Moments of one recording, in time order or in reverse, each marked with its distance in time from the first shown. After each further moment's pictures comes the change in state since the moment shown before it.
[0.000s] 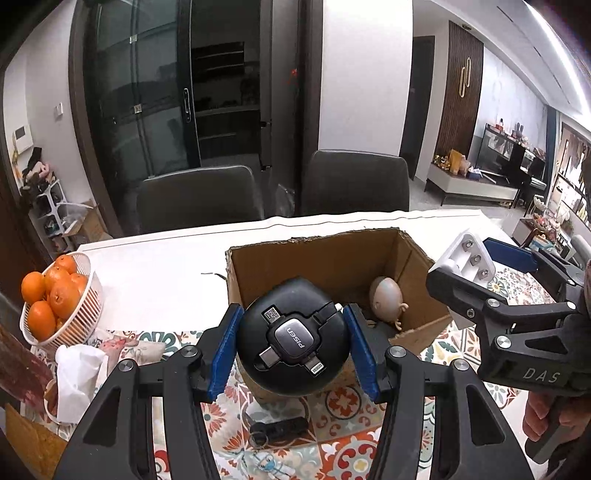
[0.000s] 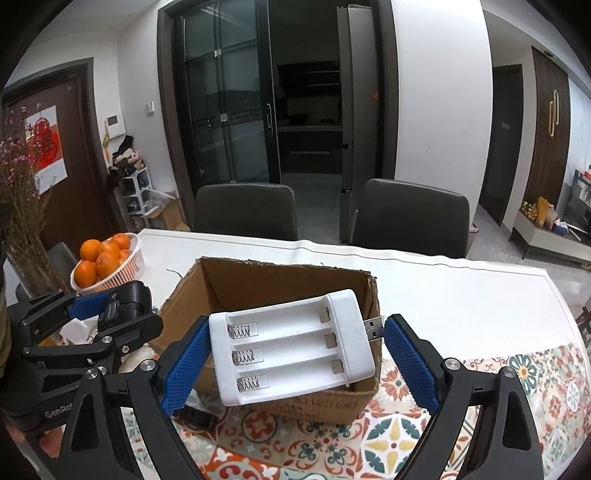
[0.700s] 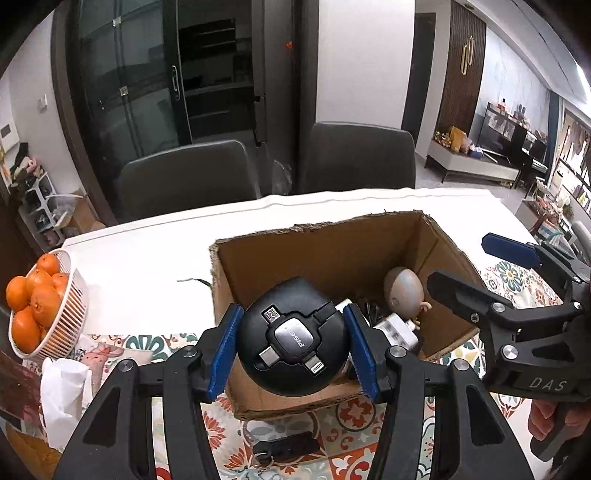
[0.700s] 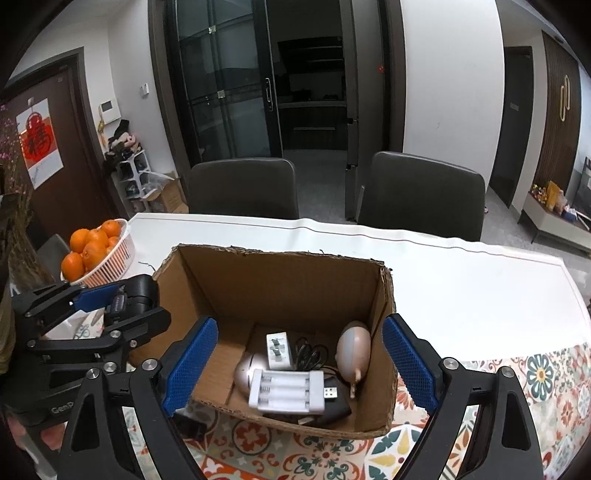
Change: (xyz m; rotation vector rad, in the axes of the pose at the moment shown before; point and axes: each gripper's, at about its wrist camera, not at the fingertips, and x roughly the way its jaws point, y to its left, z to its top) left arm 0.050 0.001 0.011 0.027 0.111 -0.020; right arm 0.051 -0.009 0.006 0.016 0.093 0.017
